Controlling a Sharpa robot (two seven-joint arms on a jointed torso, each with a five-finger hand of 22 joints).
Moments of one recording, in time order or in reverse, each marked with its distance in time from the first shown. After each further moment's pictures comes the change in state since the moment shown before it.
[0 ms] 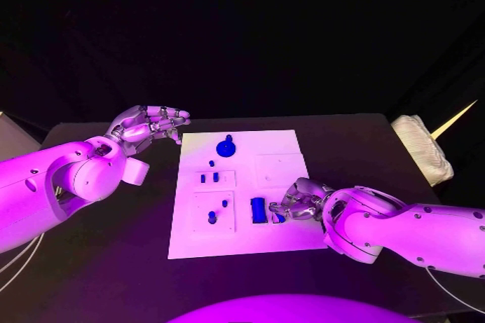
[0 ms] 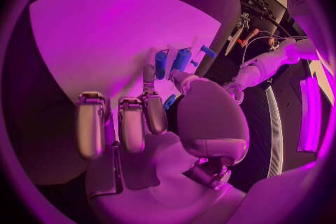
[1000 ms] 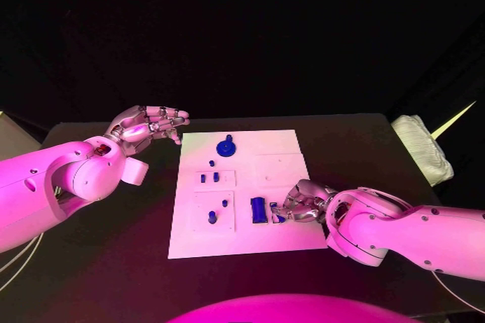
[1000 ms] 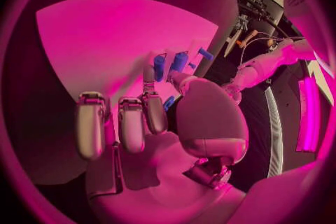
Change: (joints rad) left arm 0.000 -0.002 0.000 -0.002 0.000 0.000 -0.005; left_hand 0.000 0.000 0.000 0.000 0.000 0.000 0.000 0.000 0.000 0.000 0.000 0.004 0.000 0.000 0.000 0.004 0.000 0.000 0.004 0.004 -0.004 -0.001; right arm 0.000 -0.026 0.000 0.031 -0.001 0.020 0.002; right_hand 0.007 0.018 0.014 -0.020 0.044 0.000 0.000 -0.004 0.000 0.000 0.000 0.000 0.000 0.000 0.000 0.000 0.001 0.000 0.000 0.000 0.004 0.001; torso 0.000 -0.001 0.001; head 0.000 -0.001
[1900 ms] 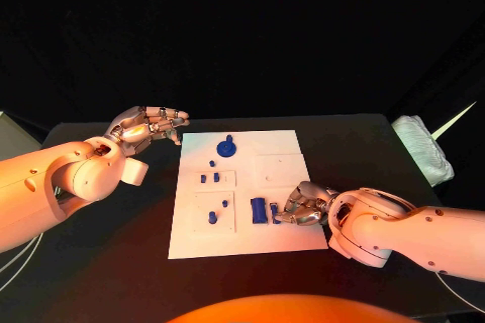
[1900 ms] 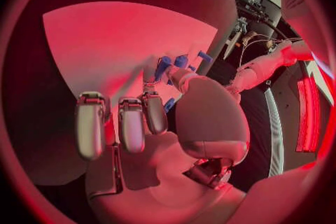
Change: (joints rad) left arm 0.000 -0.001 0.000 -0.003 0.000 0.000 -0.005; left_hand 0.000 0.000 0.000 0.000 0.000 0.000 0.000 0.000 0.000 0.000 0.000 0.000 0.000 0.000 0.000 0.000 0.001 0.000 0.000 0.000 0.000 0.000; right arm 0.001 -0.013 0.001 0.004 0.001 0.028 0.009; right_hand 0.078 -0.054 0.020 -0.082 -0.036 0.000 0.000 0.000 0.000 0.000 0.000 0.000 0.001 0.000 0.000 0.004 0.000 0.000 0.000 0.000 0.000 0.000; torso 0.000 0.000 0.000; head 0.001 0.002
